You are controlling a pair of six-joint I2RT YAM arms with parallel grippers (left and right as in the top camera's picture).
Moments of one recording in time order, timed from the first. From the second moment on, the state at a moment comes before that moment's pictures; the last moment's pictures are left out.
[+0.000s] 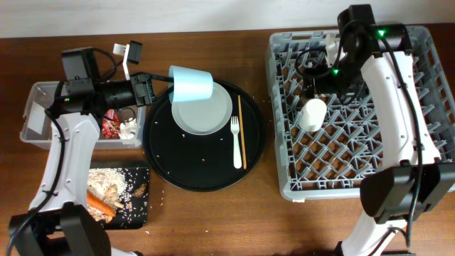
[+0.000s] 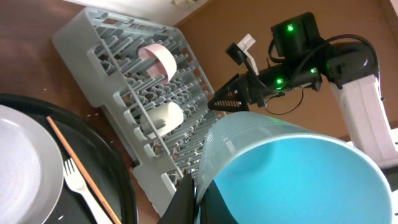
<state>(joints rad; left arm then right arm) 0.12 1.65 1.35 -0.49 1.31 -0.20 0.04 1.94 2.03 -1.48 -0.12 0.02</state>
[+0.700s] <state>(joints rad) 0.05 1.66 1.35 -0.51 1.49 -0.13 0.30 1.93 1.83 -1.13 -1.48 -0.69</state>
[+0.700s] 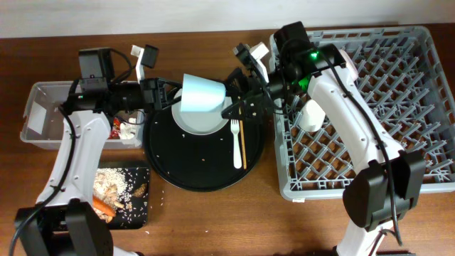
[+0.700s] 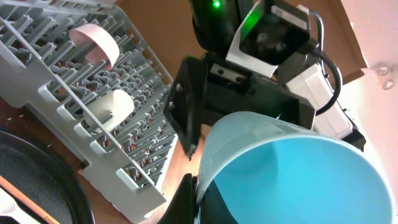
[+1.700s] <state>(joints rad) 0.05 1.66 1.35 -0.52 1.53 -0.10 0.36 1.94 1.83 -0.92 -1.46 -0.65</state>
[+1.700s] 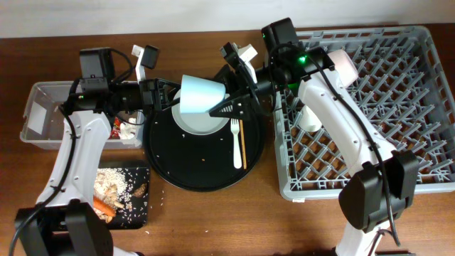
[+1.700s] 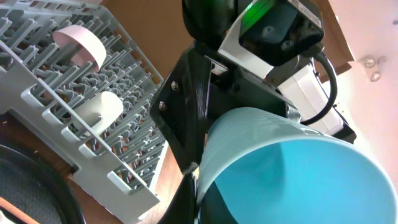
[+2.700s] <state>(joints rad) 0.16 1.67 1.36 -0.67 1.09 -0.10 0.17 1.94 1.85 -1.11 -0.92 -0.26</state>
